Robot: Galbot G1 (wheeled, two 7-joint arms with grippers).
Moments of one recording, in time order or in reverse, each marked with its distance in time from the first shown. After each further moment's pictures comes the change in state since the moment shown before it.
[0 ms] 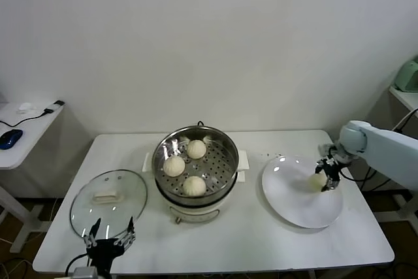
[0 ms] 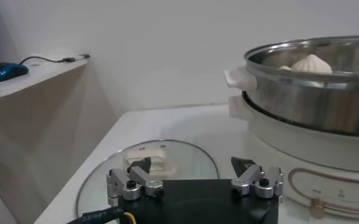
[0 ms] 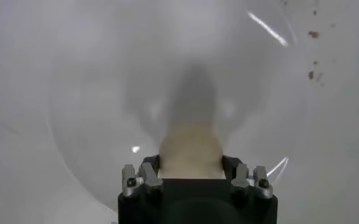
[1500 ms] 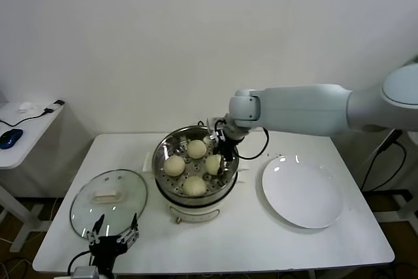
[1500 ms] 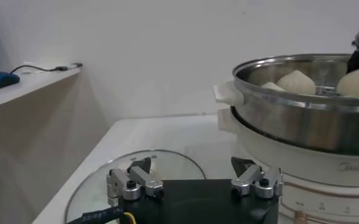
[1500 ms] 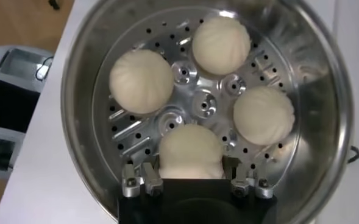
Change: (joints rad) left arm 0.013 0.010 0.024 -0.042 -0.012 0.003 0.000; right arm 0.370 0.528 -0.313 0.314 0.610 -0.299 0.242
